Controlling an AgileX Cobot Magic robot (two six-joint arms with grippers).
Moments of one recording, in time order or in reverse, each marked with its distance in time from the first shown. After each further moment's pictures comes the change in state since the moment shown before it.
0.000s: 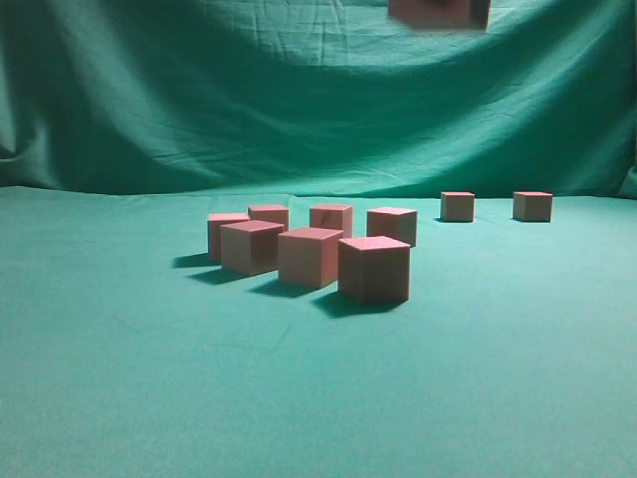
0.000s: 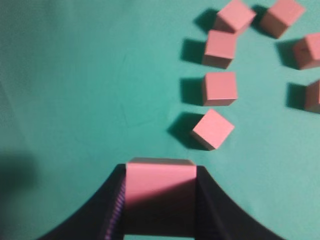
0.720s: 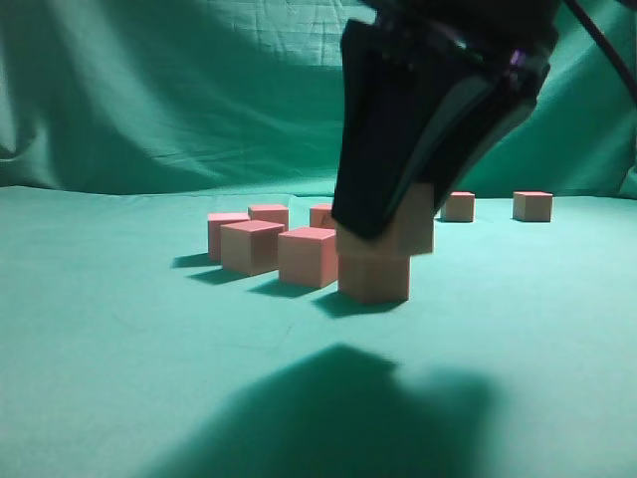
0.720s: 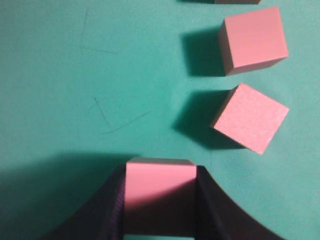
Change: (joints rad) left arm 0.000 0.000 0.000 0.000 0.000 0.000; right arm 0.032 0.315 0.002 0.006 -0.142 0.193
